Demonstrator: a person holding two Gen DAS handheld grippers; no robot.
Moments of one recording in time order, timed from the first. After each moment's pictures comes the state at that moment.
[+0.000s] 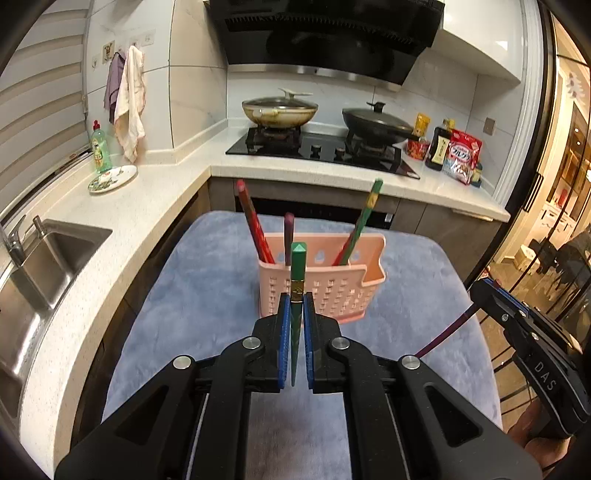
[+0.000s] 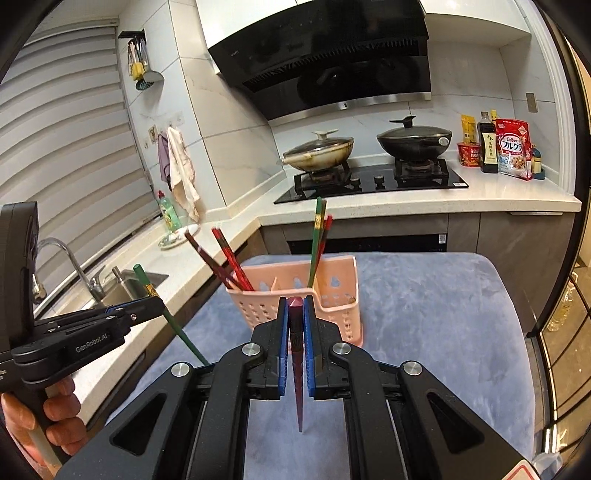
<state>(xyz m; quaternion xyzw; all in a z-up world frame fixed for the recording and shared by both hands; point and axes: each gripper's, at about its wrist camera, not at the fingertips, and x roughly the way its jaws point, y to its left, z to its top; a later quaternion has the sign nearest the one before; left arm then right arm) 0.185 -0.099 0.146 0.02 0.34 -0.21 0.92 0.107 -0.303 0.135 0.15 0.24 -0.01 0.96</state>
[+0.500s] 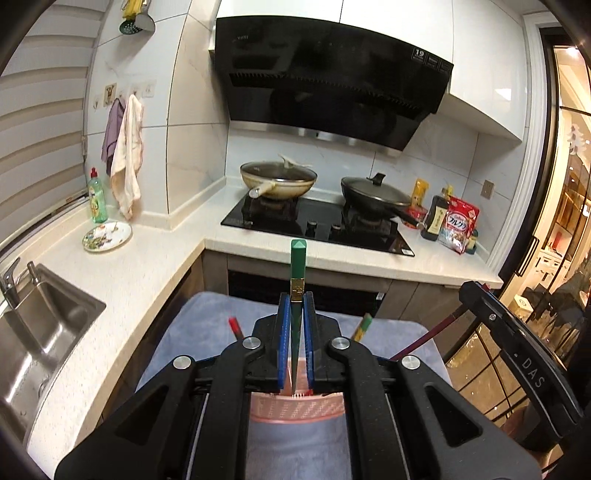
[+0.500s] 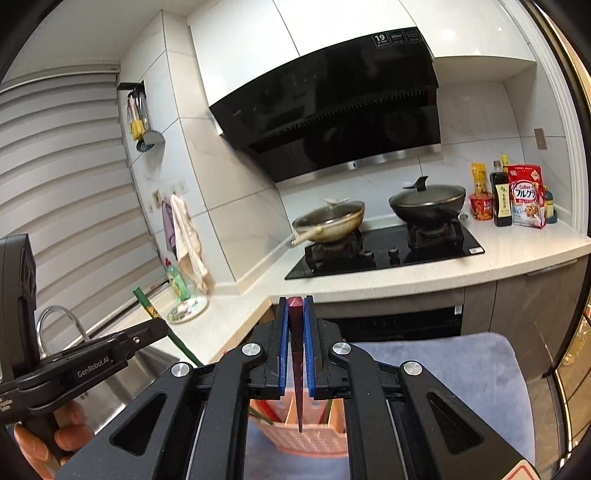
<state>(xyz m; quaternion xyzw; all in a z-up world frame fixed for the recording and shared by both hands) 0.248 -0.119 0.241 -0.03 0.25 -0.21 0.94 0.188 -0.336 0.228 0.17 0.15 -0.01 0.97</state>
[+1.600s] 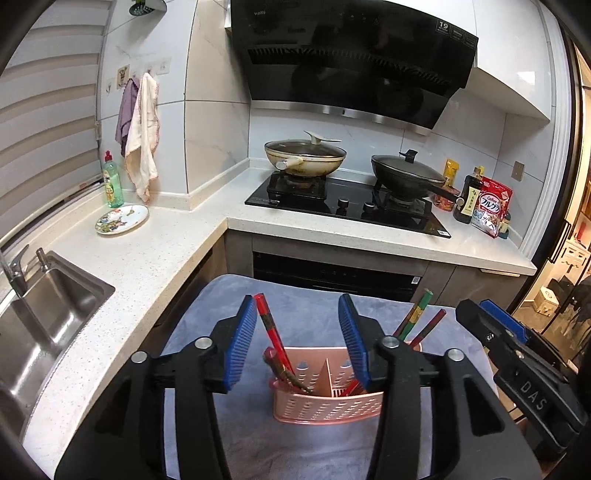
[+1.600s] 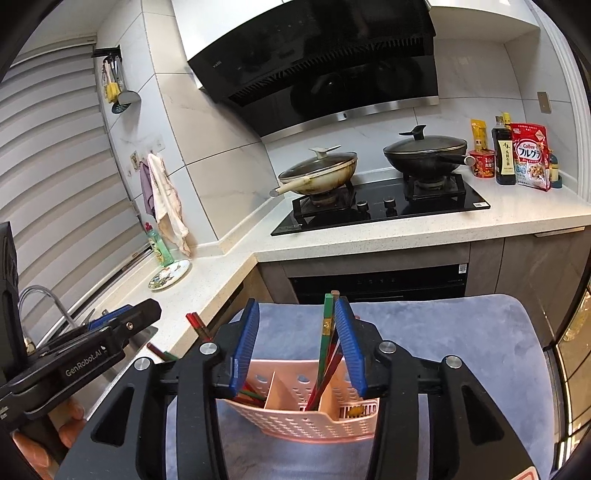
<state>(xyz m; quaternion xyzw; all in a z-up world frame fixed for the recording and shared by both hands) 0.277 -0.118 0.176 0.00 0.28 -0.16 0.95 0.232 -0.325 0.158 0.17 0.23 -0.02 0.96</state>
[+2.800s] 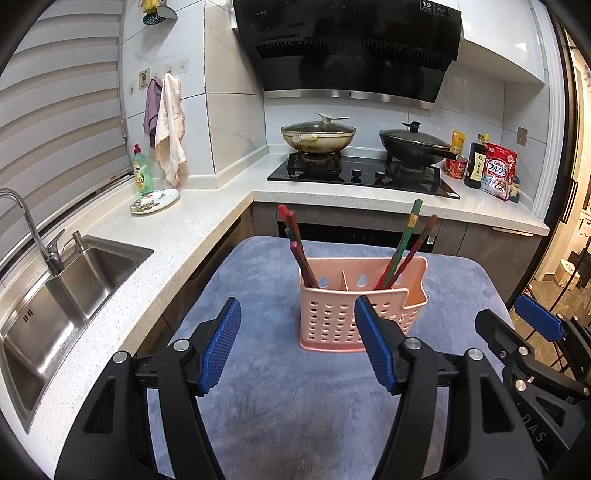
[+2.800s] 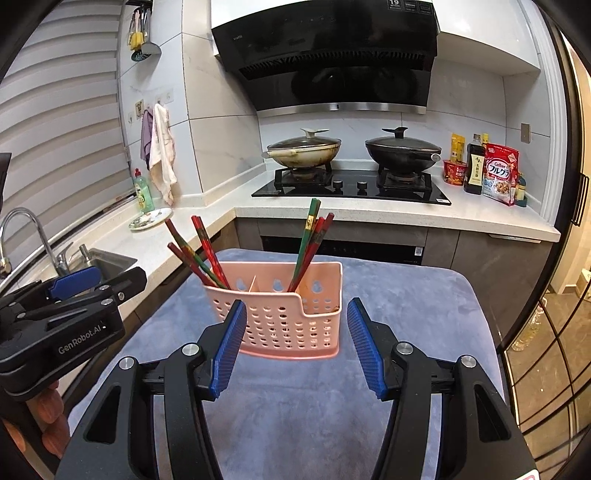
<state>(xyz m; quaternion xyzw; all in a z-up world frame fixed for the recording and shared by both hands) 0.179 -0.099 0.137 0.05 0.29 -0.12 0.95 0.120 -0.276 0.127 0.08 0.27 -0.07 0.96</state>
